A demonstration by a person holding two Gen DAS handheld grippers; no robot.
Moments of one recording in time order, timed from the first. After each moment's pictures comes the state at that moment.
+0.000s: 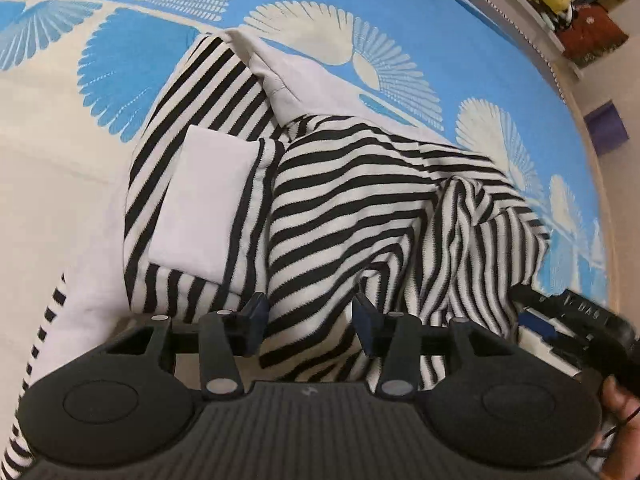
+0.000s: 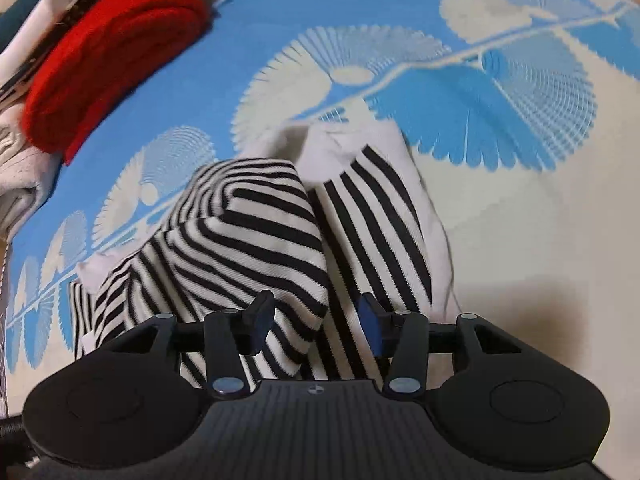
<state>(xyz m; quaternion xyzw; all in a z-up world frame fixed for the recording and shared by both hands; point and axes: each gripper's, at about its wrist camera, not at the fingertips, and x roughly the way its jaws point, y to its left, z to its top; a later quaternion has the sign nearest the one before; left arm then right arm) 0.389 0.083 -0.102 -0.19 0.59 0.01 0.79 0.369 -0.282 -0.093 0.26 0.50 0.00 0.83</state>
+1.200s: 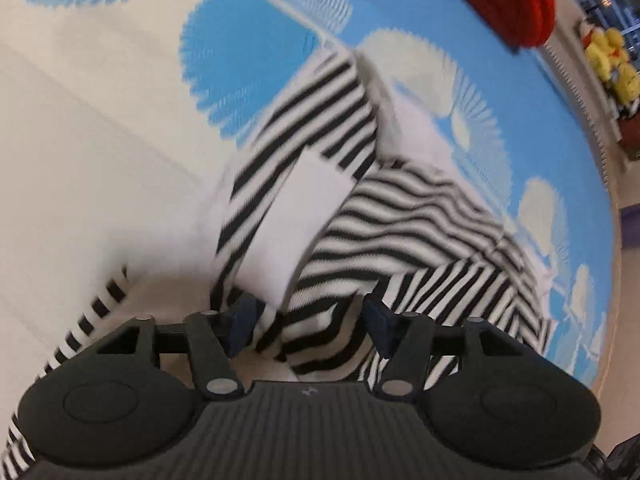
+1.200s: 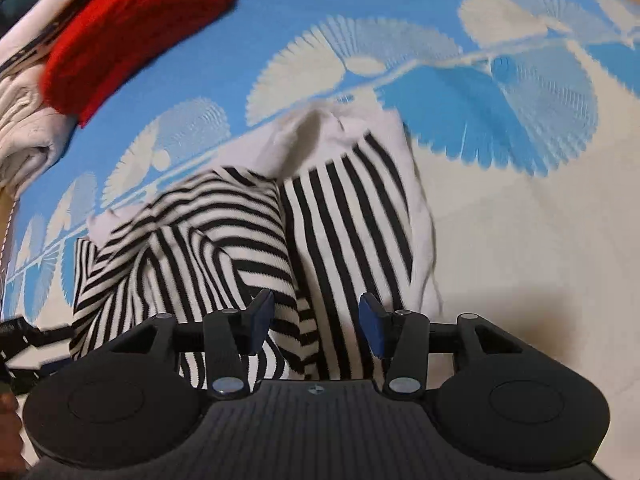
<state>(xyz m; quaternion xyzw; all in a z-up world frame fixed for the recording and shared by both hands) 0.377 0.143 -0.126 -0.30 0.59 0.10 0.75 0.352 -0.294 -0.093 0.23 0.53 0.04 0.82</state>
